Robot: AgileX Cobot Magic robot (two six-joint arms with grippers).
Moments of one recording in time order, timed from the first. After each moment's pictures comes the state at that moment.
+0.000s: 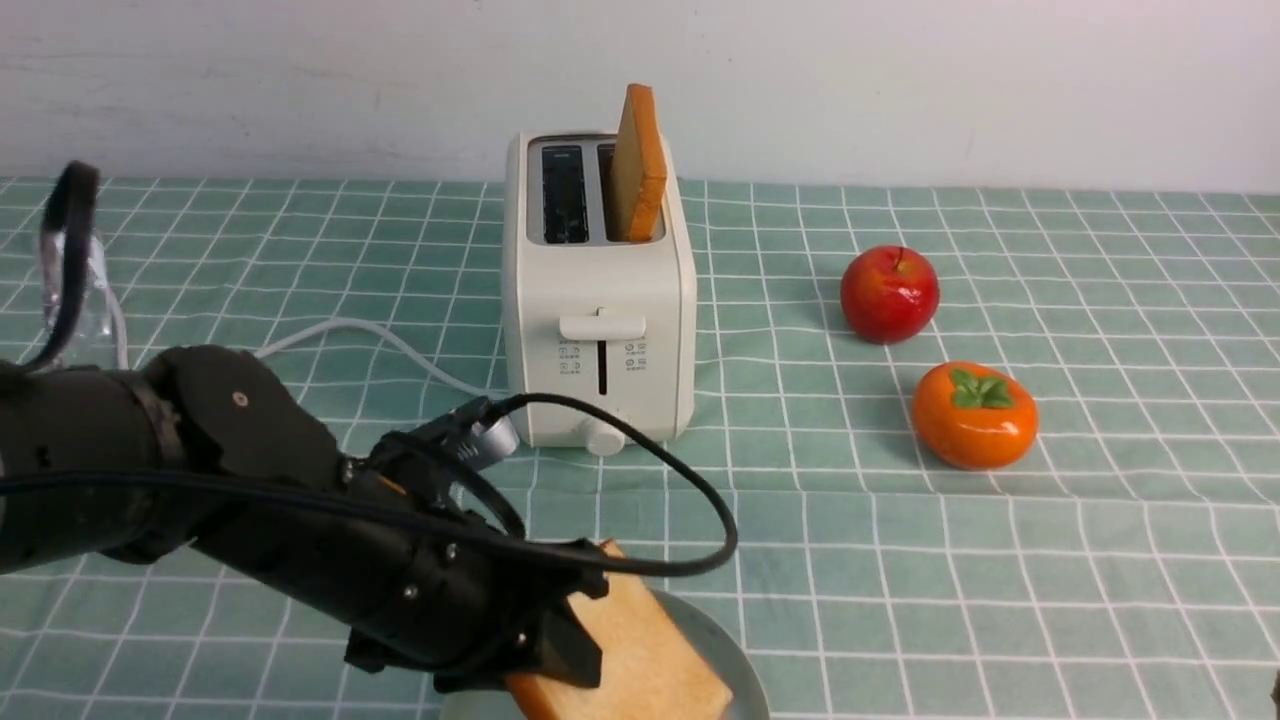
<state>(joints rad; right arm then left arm) -0.06 0.57 -0.68 0.62 1.07 -0.24 -0.41 1.57 -0.84 -0.88 0.68 0.19</state>
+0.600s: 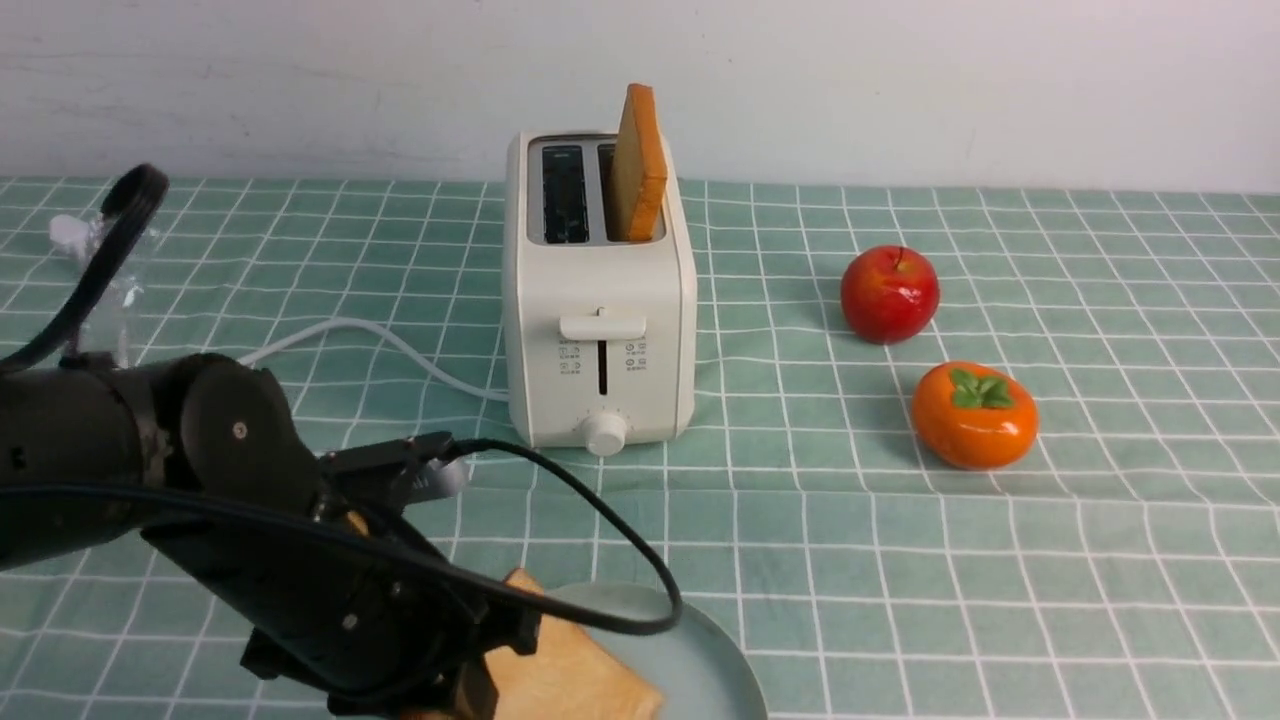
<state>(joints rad) -0.06 0.78 -0.92 0.54 1.08 -0.06 -0.40 1.51 -0.84 -0.42 0.73 -0.12</state>
